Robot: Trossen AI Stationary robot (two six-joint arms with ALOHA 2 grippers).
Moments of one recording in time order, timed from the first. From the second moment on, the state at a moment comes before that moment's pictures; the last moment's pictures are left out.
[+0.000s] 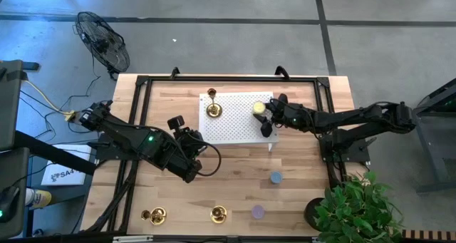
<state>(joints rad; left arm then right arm) -0.48 1.60 1.73 -1.44 -0.77 -0.69 -0.17 1.22 0.49 0.39 0.31 0.18</state>
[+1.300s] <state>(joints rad) -0.48 1.60 1.73 -1.44 -0.76 -0.68 -0.16 1.22 0.49 0.43 0.28 0.17</state>
